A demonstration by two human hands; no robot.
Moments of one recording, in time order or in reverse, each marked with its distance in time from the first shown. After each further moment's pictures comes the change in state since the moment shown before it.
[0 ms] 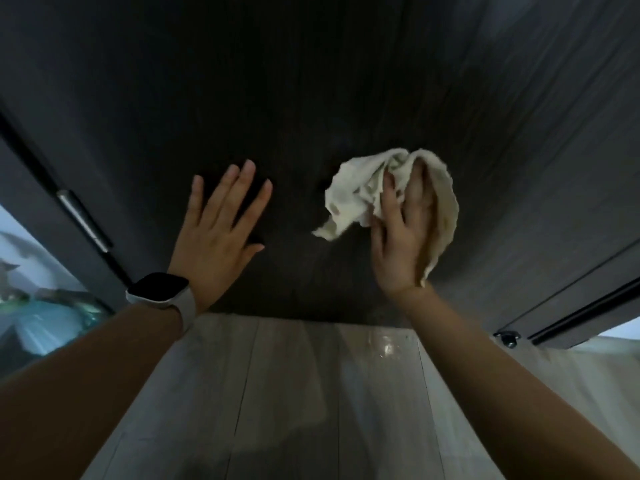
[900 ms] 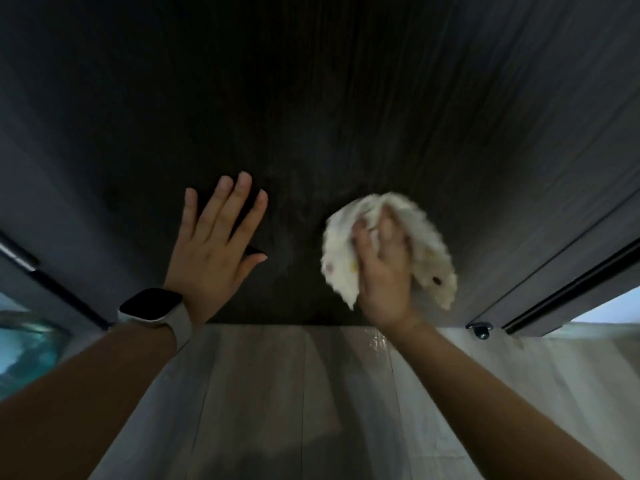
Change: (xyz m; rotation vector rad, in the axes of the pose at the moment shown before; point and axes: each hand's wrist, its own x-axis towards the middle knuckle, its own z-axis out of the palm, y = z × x) left_hand 0.028 0.069 0.019 -0.024 0.036 0.091; right_hand -0.055 0.053 -0.020 0.106 -0.167 0.070
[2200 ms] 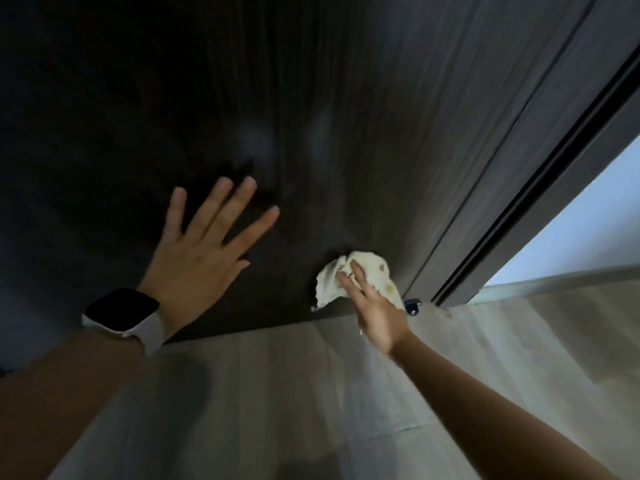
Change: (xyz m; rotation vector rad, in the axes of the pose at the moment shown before) left_hand 0.055 0.093 0.002 0.039 0.002 0.219; right_hand -0.107 0.109 -0.050 0.018 -0.678 0.213
